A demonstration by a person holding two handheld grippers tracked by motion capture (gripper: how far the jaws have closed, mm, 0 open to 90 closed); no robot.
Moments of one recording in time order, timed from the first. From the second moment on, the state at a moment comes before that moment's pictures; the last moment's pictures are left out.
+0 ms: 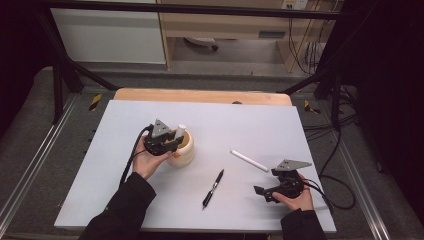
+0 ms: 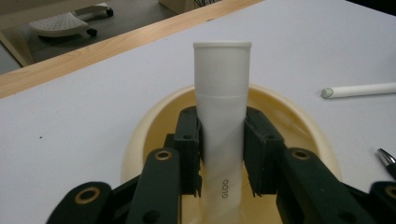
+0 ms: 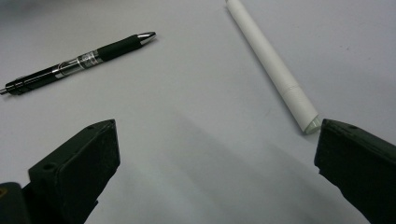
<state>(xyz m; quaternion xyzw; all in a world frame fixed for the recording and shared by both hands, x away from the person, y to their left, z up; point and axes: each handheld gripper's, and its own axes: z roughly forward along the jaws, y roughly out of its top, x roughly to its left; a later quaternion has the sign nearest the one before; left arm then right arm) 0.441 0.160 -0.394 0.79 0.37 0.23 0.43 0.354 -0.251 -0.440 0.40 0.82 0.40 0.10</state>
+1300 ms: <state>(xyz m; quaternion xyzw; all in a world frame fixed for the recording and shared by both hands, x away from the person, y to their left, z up) 0.410 0.182 -0.357 0.80 0.37 0.21 0.42 0.354 -0.251 -0.439 0.40 0.82 0.40 0.10</state>
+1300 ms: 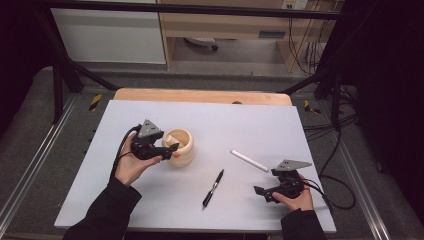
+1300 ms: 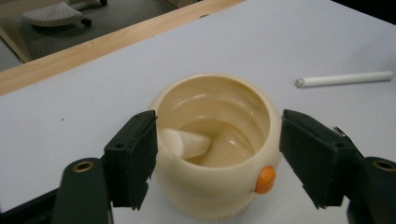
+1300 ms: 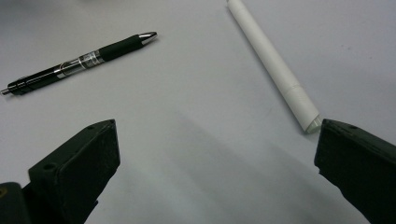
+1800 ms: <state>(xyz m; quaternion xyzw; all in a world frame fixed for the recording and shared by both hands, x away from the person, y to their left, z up) 0.381 0.184 -0.373 0.82 0.37 0.18 0.40 0.354 -0.251 -0.439 0.40 0.82 0.40 0.10</state>
